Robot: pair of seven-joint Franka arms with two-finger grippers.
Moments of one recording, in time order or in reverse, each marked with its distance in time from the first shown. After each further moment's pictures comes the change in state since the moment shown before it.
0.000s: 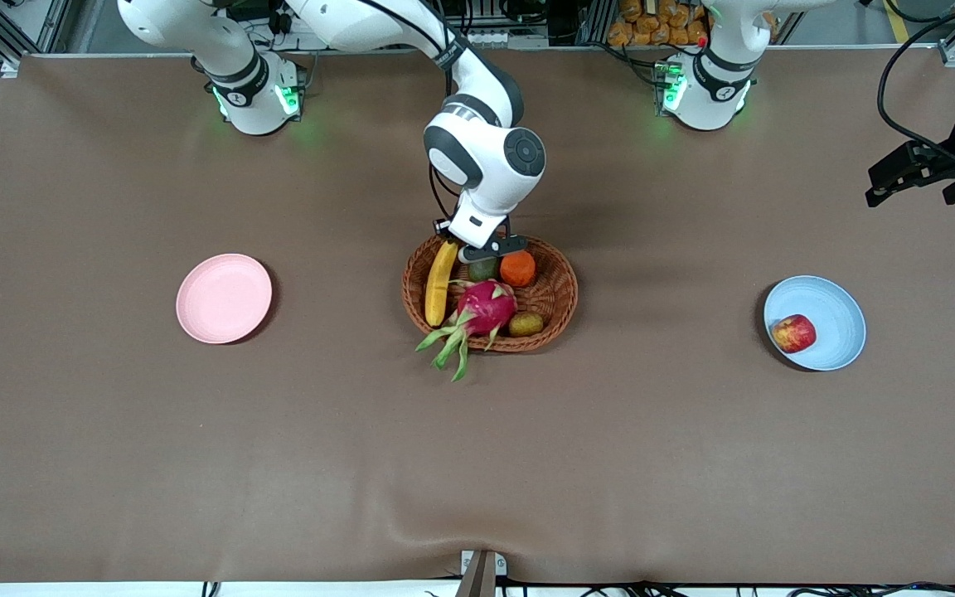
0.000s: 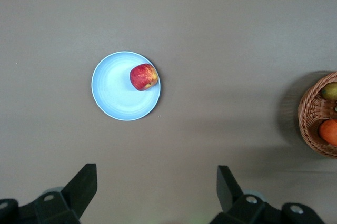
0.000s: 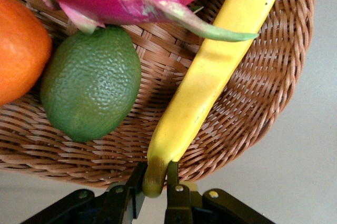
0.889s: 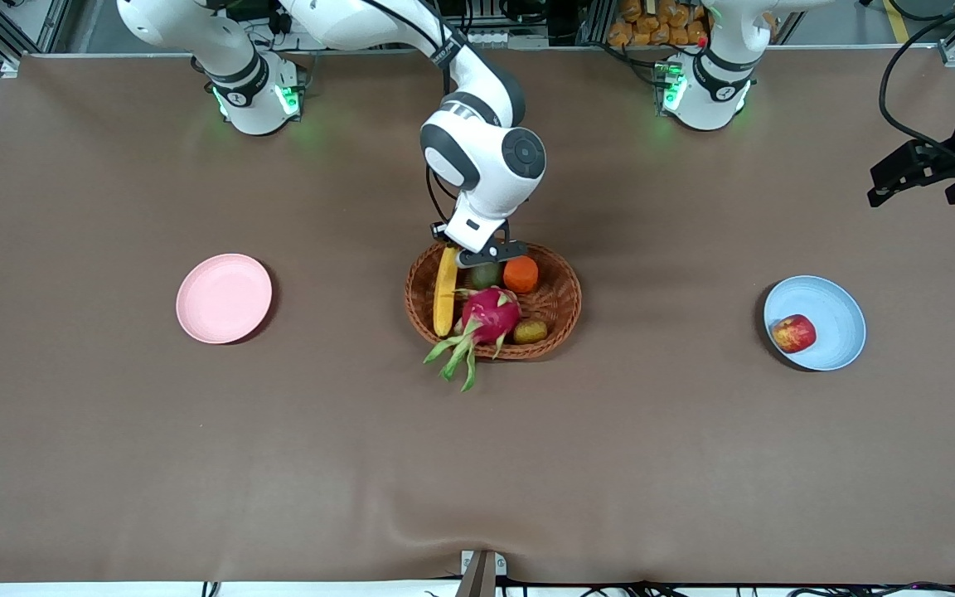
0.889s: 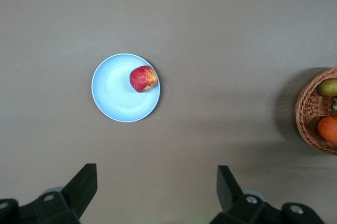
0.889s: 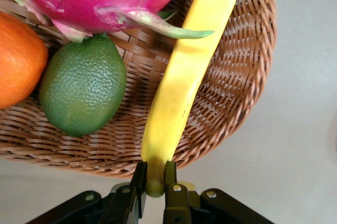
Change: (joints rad) left arm 0.008 0.003 -0.017 0.009 0.000 0.000 0.000; right arm -0.023 -0.007 -0.004 0.071 0.000 -0.071 -0.001
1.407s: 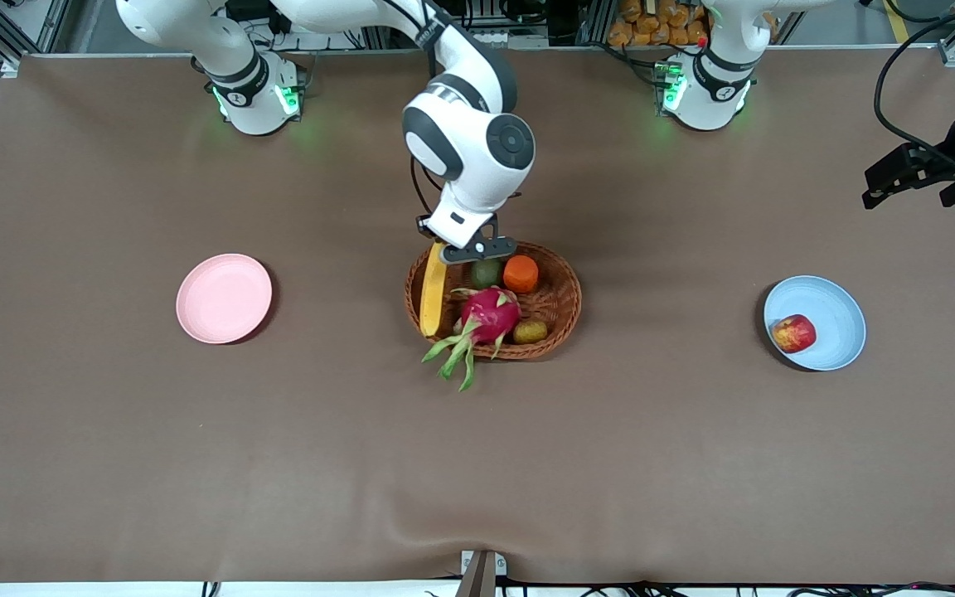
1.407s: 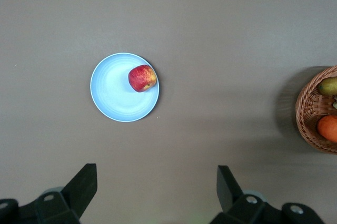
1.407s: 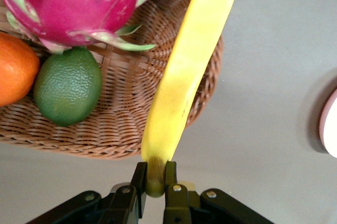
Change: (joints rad) left arm 0.003 0.005 -0.003 0.000 0.000 0.000 0.000; right arm -0.051 -0.091 0.000 0.012 0.008 -0.088 -0.026
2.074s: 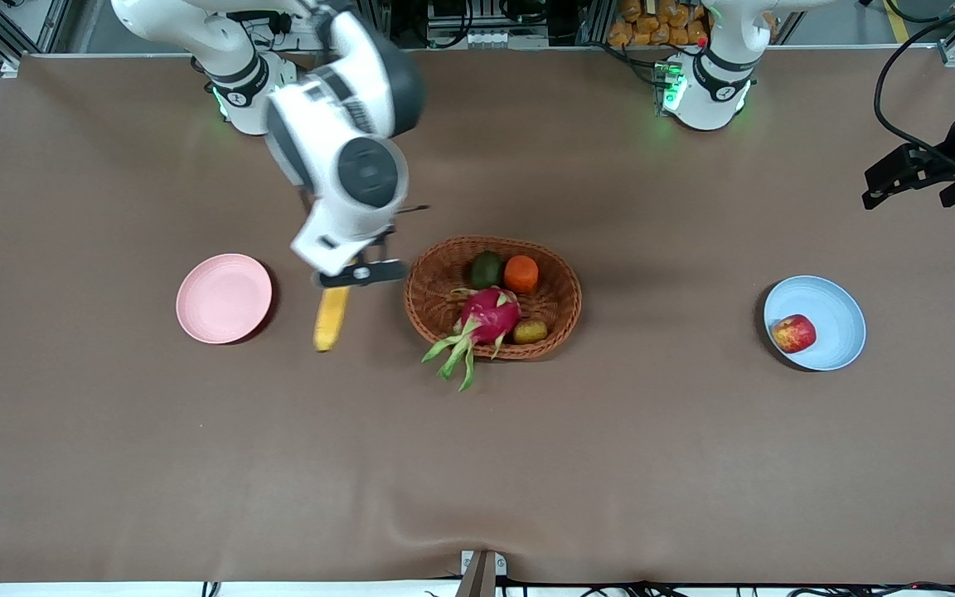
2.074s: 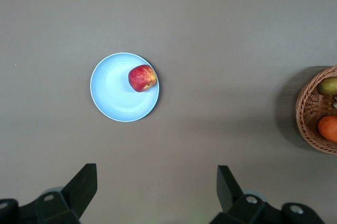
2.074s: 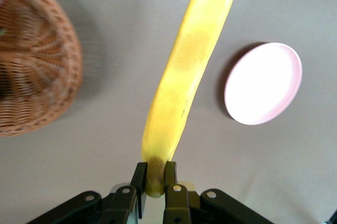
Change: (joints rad) left arm -0.001 0.001 0.000 0.000 0.000 0.000 0.000; right arm -0.276 -0.181 -0.008 -0.024 0.001 -0.260 -0.210
